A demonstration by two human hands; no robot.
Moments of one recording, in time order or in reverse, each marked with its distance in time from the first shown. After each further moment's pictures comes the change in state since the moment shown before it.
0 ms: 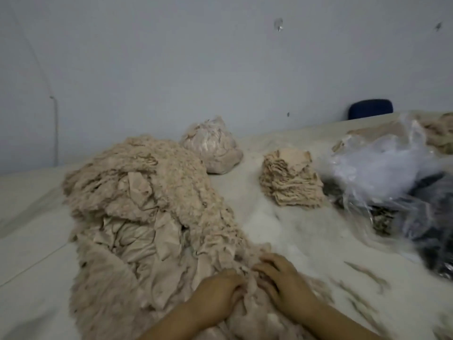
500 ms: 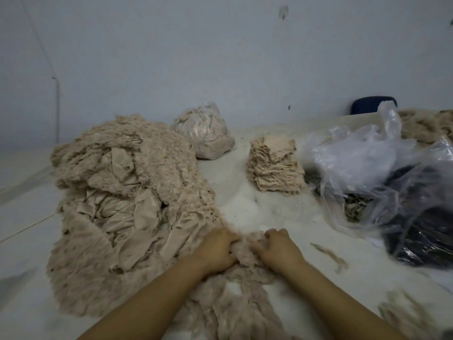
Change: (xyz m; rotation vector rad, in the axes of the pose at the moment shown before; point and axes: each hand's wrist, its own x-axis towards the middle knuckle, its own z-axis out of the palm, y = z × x) left_hand 0.055 0.059 0.009 -0.011 0.127 -0.151; right_hand 0.003 0.028 -0.048 0.061 -0.284 0.629
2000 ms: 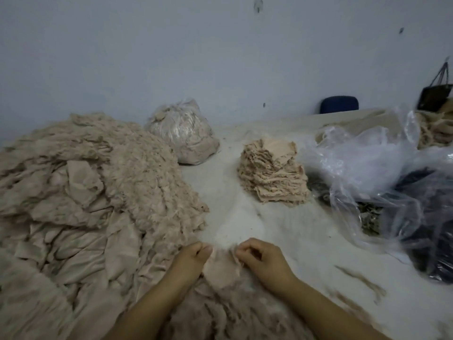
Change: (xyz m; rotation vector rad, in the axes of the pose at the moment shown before) left_hand 0.034 -0.094 -0.008 -0.749 0.054 -0.305; right_hand 0.053 -0.033 0.042 0.519 0.105 -0.216
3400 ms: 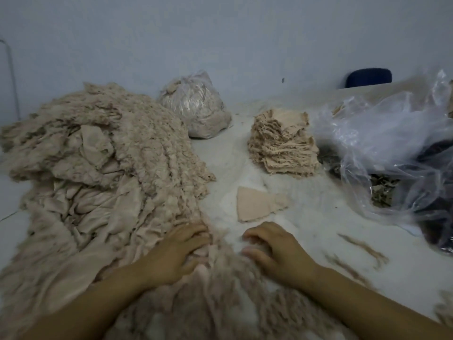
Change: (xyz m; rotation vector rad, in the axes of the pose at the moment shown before) left_hand -0.054 -0.030 -0.031 0.786 -0.154 0.707; right_hand -0.043 0.010 -0.022 -0.431 -0.175 -0.368
